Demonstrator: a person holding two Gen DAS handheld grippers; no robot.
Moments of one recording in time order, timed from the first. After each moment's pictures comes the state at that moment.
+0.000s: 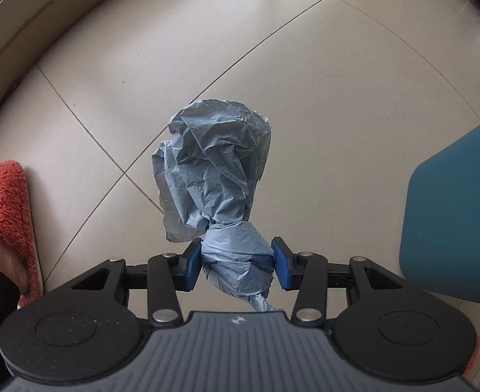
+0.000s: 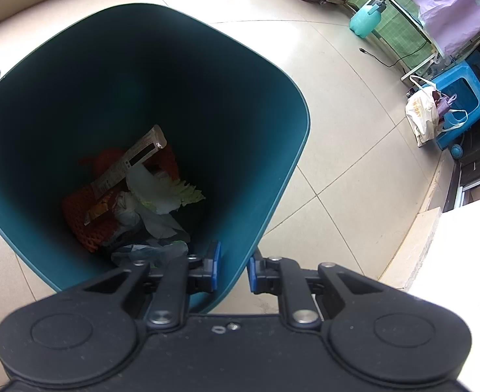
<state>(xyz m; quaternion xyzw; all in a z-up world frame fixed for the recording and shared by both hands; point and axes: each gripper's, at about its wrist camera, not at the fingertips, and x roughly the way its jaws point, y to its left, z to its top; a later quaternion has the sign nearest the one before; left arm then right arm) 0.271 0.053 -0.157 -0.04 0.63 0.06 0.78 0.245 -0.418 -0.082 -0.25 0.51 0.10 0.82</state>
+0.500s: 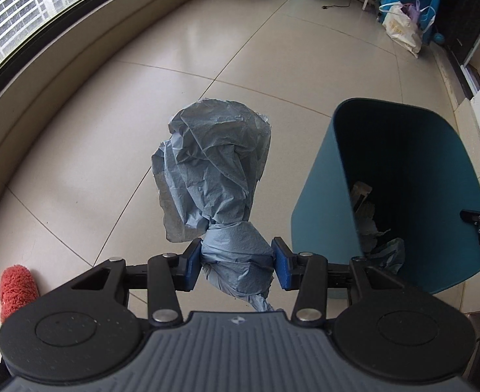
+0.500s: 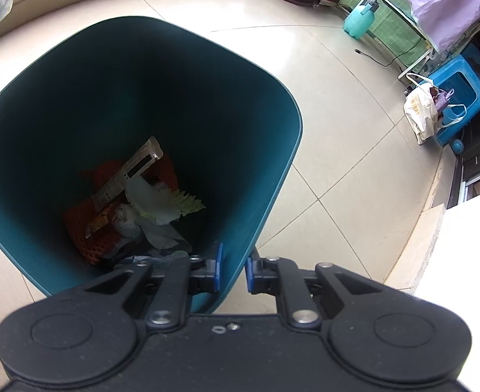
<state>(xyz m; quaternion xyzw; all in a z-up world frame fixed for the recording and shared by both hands) 0.259 -0.076 -0.004 0.03 0.53 -0.06 0.85 0.246 -0.426 -0.079 -0.23 0.50 0.10 0.83</state>
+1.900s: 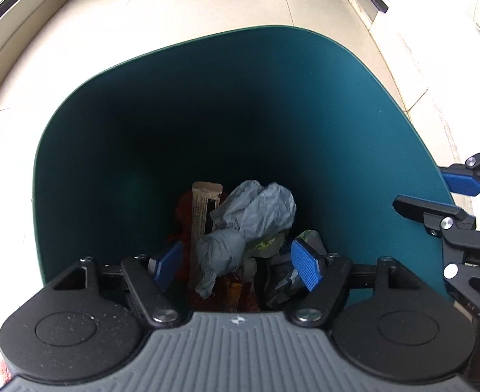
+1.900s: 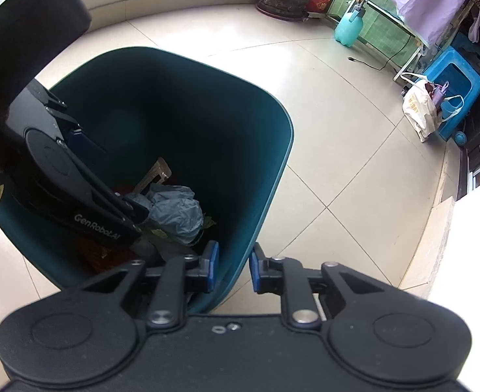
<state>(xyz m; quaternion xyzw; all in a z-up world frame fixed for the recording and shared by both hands) 0.288 -0.240 -0.095 0.12 0.56 -0.21 0.79 0.223 -0.442 -0.059 -0.16 0.46 0.11 0.87</state>
